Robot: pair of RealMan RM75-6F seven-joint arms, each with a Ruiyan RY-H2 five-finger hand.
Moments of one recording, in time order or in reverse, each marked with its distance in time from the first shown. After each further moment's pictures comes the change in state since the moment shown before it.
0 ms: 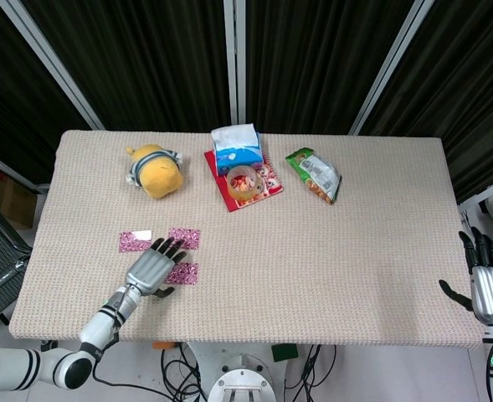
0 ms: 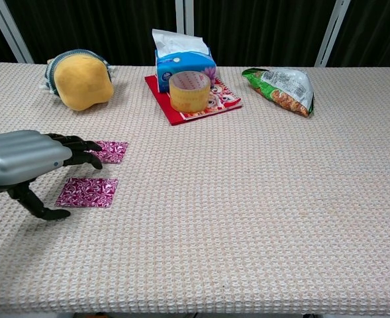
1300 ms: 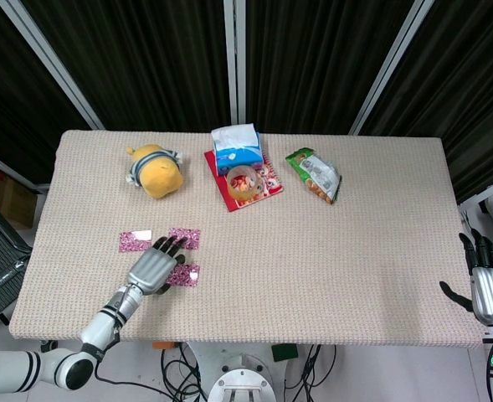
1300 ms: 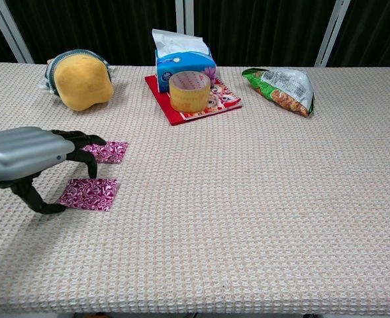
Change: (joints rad) left arm 0.032 -0.003 -0.035 0.003 0.059 -0.002 -0.092; right arm 0.001 -0.004 -0.003 0.015 0.012 -0.014 0.012
